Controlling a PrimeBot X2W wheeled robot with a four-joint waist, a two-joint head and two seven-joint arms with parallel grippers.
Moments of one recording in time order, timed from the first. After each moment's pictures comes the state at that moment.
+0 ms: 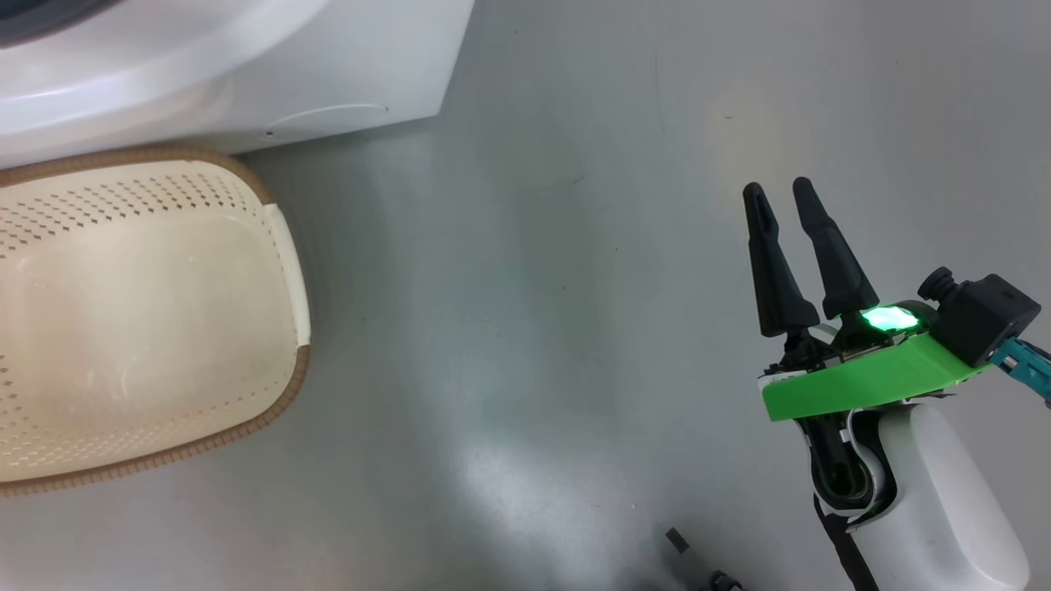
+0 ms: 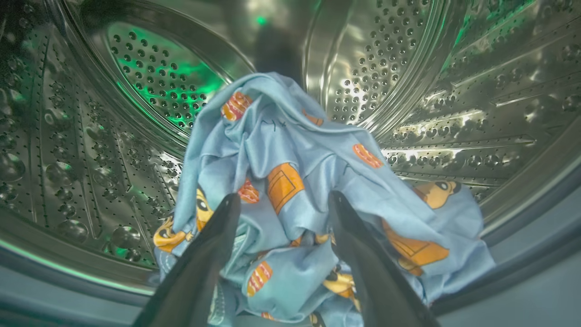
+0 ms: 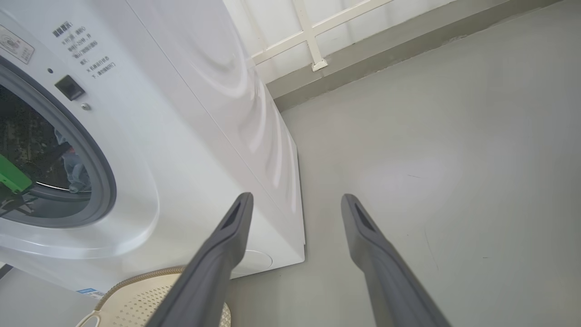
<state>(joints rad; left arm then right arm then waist) -1.35 0.32 -0.01 1.03 -0.09 -0.08 -0.26 -0.41 -0.11 0.17 0.13 0.64 0.13 -0.26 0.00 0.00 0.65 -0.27</state>
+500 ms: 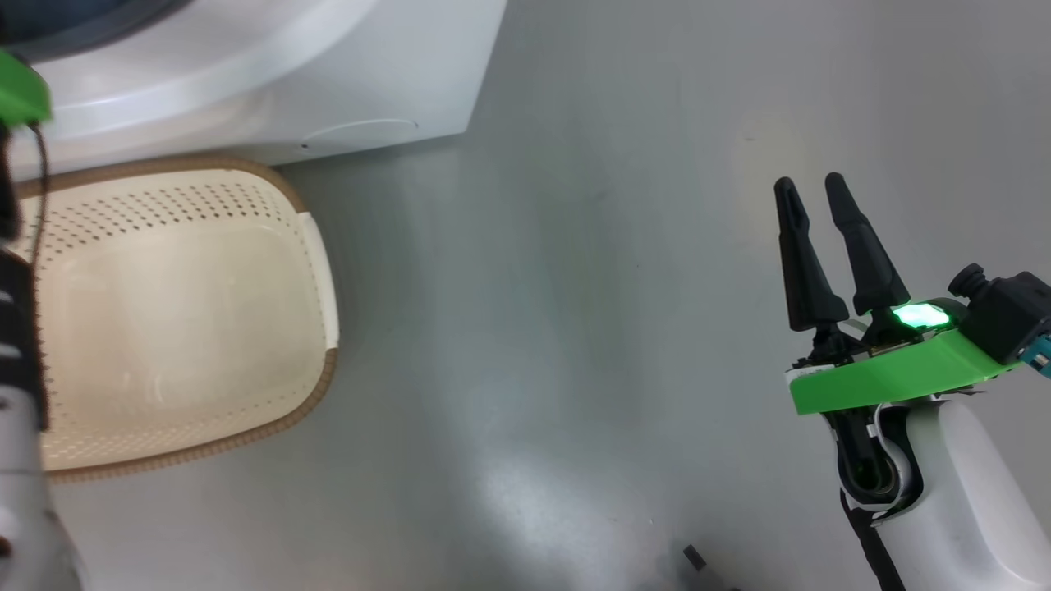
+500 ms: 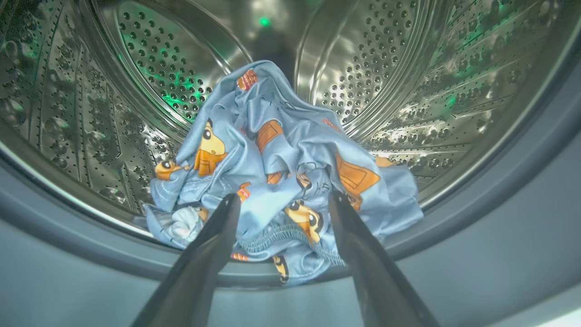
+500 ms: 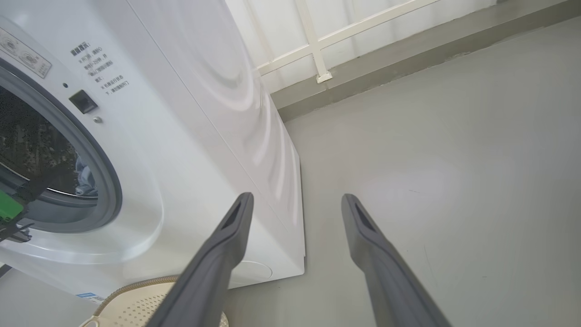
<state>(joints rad) -1.14 0.23 0.08 0.84 -0.16 -0.08 -0.26 -0.40 -0.14 0.14 0.13 0.64 0.13 -0.26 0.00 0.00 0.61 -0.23</state>
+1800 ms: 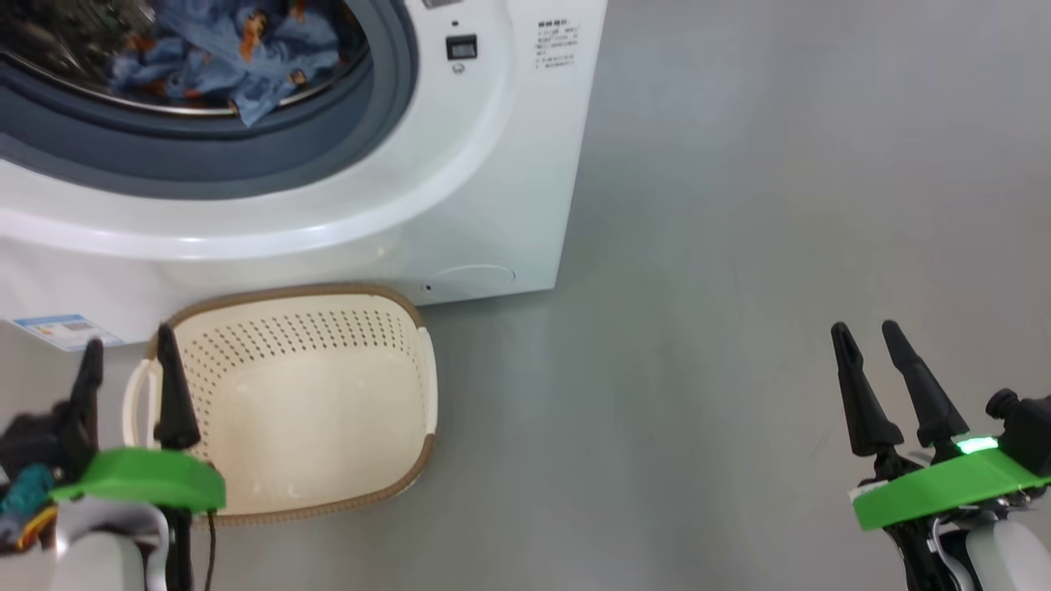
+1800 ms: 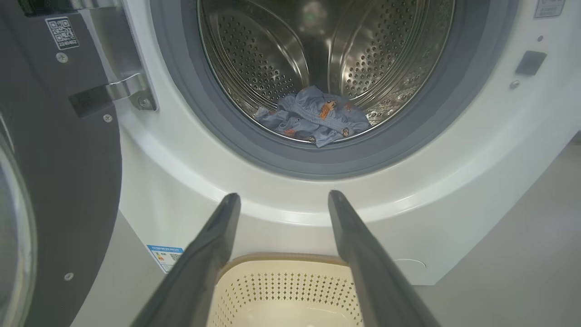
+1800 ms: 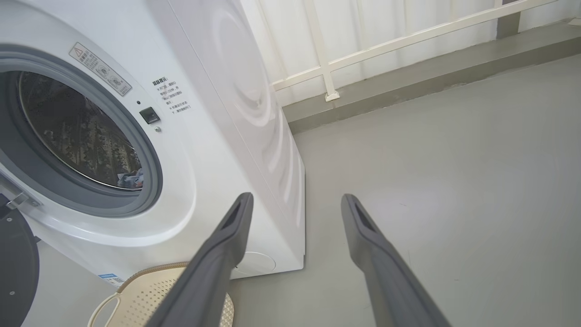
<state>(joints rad) -0.34 0.05 0.20 0.39 -0.12 -0.13 -0.26 -0.18 -0.25 0.09 0.17 0.63 0.13 -0.26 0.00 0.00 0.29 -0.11</state>
